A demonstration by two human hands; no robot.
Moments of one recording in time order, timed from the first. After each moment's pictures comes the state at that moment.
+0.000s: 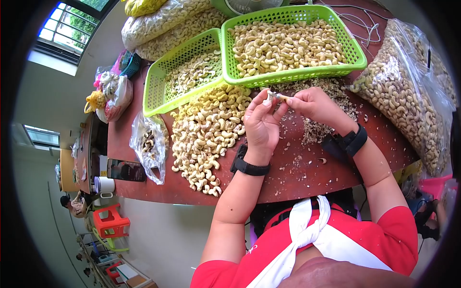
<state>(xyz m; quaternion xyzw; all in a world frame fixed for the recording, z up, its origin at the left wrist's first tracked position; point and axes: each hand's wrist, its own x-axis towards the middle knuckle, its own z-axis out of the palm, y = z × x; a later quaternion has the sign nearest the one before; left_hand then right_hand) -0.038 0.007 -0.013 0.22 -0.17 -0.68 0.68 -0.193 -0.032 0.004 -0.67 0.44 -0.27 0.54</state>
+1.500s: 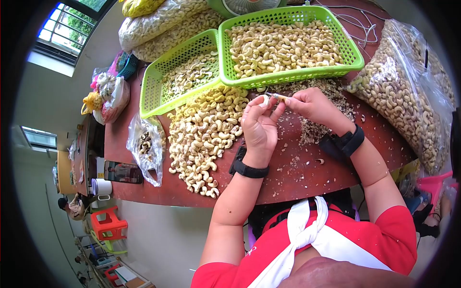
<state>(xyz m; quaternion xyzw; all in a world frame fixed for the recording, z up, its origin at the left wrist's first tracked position) -0.042 0.008 -0.013 0.26 -0.13 -0.65 0.70 -0.194 -0.033 0.003 -0.70 0.46 -0.26 0.48</state>
